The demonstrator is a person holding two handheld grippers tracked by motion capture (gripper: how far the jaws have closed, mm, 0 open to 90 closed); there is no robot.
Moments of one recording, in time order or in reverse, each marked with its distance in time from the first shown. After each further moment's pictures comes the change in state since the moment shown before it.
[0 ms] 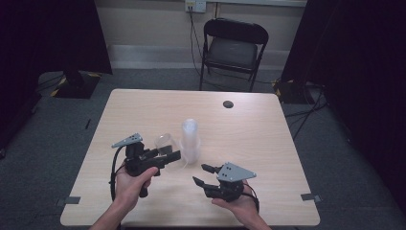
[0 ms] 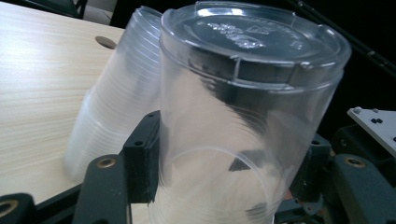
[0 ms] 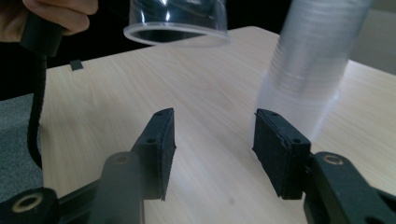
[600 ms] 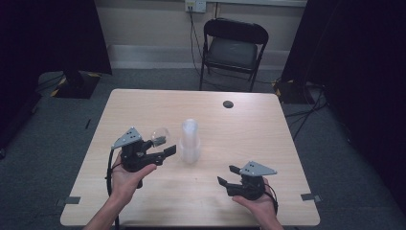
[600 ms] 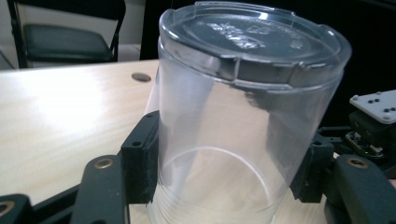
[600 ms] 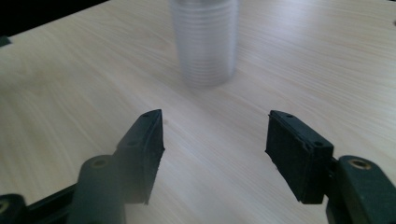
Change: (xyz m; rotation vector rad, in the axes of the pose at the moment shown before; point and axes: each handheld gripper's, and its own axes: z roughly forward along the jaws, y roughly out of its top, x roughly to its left) left arm 0.003 0.010 -0.005 -0.031 0.129 0.242; right arm -0.042 -0.036 -0.036 0.151 -0.148 0.175
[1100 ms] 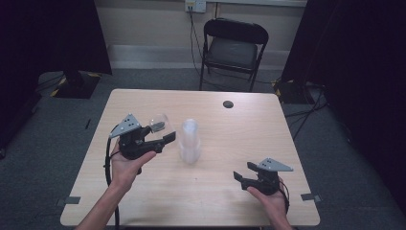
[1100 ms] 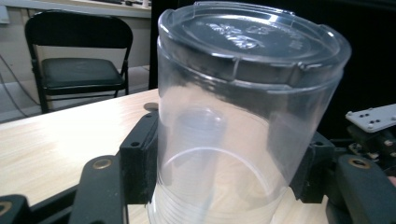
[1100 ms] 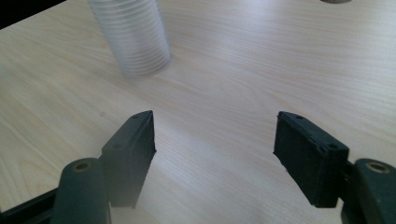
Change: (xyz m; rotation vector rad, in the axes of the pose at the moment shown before) left arm 0.001 0.036 -0.001 -0.052 0.013 0.113; right arm -0.043 -0.016 -0.016 0.006 -0.121 0.112
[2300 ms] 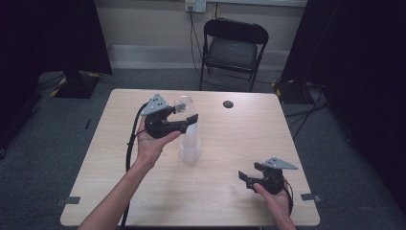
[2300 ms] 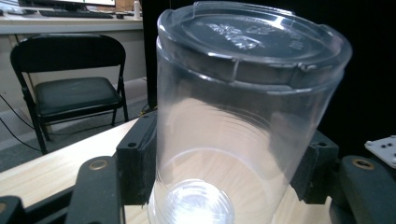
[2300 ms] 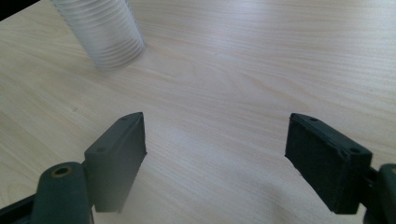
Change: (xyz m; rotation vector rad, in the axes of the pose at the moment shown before) left arm -0.003 0.040 0.069 -0.005 0.002 0.087; right arm -0.022 -0.009 0.001 0.035 -0.026 0.081
